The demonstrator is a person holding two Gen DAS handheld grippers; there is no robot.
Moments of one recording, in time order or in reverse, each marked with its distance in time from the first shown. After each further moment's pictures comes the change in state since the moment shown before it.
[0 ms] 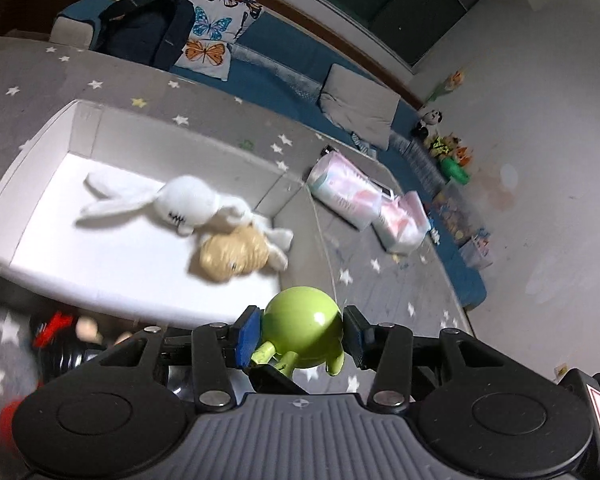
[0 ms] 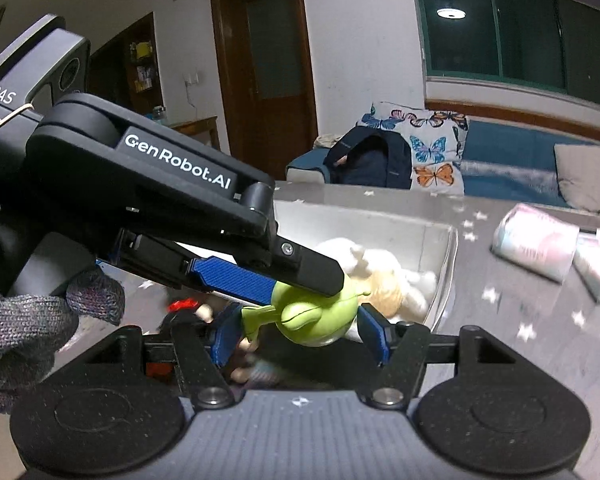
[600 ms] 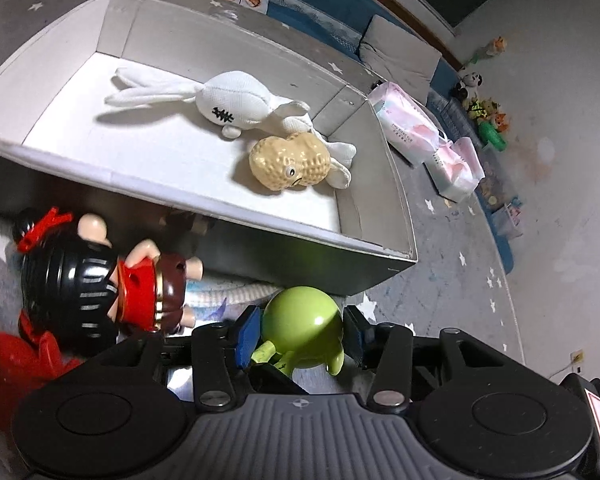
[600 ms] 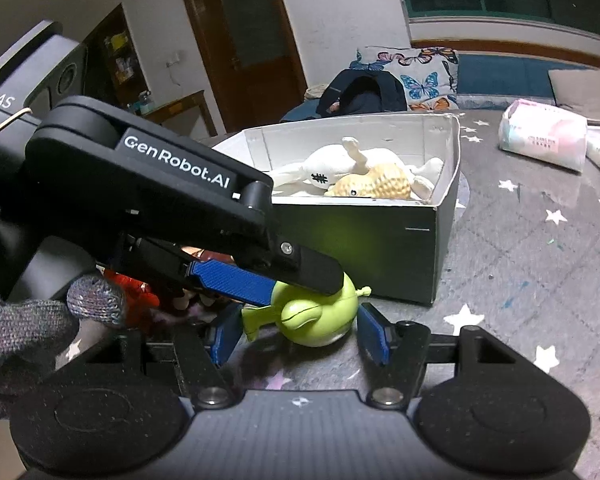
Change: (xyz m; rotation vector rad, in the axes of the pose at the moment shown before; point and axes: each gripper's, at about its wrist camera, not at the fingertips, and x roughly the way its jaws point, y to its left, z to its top) left arm 0.038 0.032 -0.044 -0.062 0.152 0.084; right arm 0.024 -0.007 -0.062 0.146 0.115 0.047
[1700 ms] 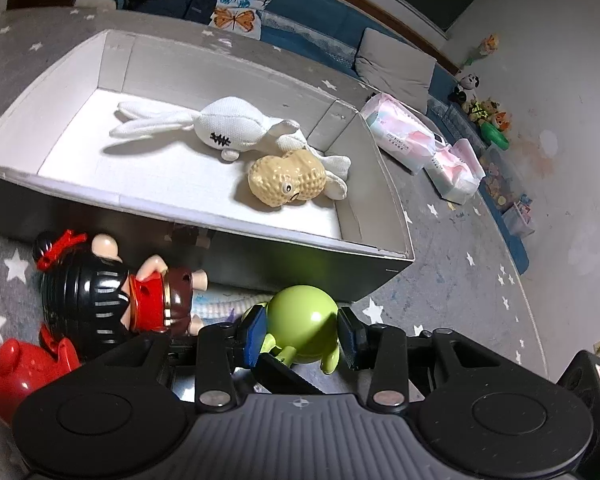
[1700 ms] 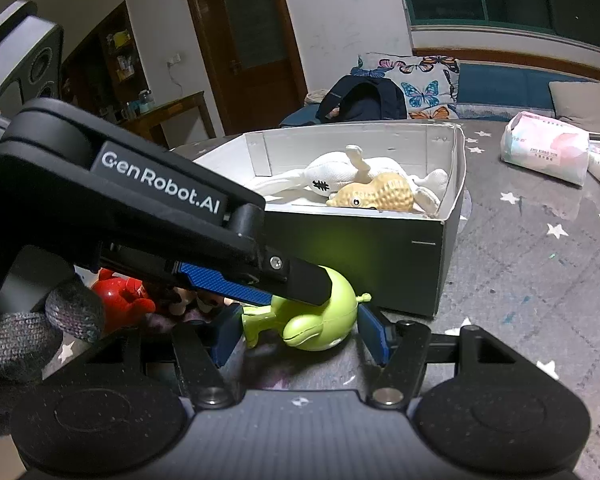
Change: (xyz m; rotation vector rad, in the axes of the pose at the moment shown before) left arm -0.010 -0.011 -0.007 0.073 -0.064 0.051; right arm 0.002 0.005 0.001 -0.032 -0.016 -0.019
